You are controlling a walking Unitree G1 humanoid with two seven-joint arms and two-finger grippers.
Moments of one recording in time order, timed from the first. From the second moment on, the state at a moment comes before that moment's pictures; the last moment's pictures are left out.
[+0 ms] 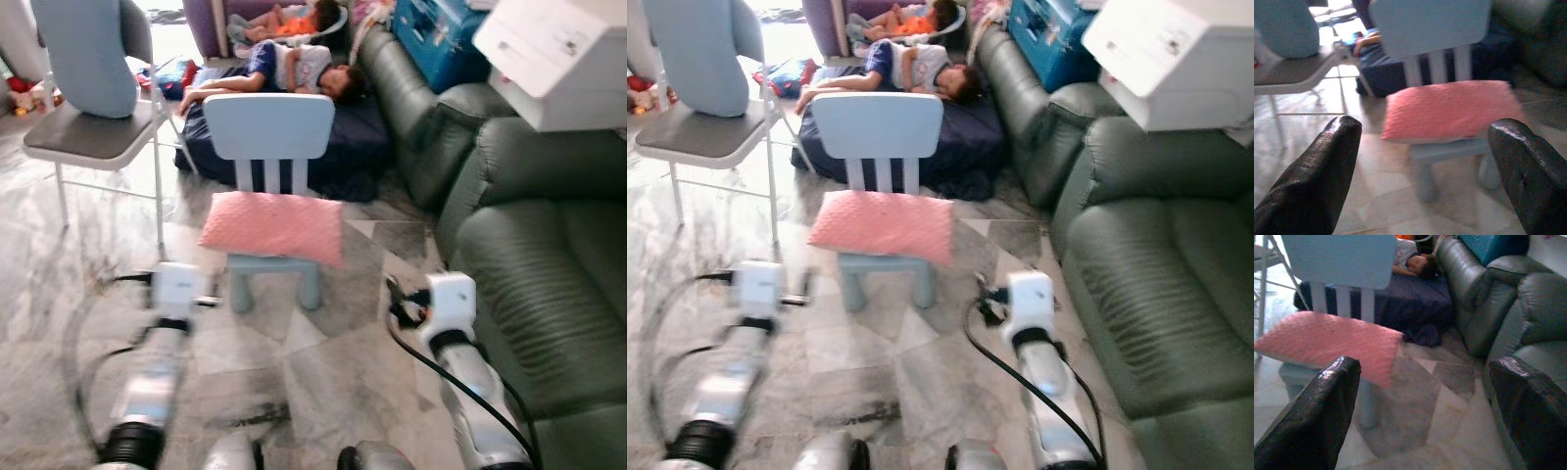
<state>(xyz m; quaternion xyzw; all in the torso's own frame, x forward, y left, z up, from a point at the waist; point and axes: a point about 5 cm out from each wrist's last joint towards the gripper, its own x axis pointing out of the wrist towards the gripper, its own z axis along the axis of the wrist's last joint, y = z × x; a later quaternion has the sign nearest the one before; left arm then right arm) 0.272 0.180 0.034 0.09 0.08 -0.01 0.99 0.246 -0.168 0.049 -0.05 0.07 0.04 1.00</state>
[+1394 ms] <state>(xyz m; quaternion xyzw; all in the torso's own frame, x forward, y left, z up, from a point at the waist) 0.283 0.191 0.042 0.07 0.07 0.02 0.99 0.245 -0.173 0.050 -0.09 0.06 0.06 0.99</state>
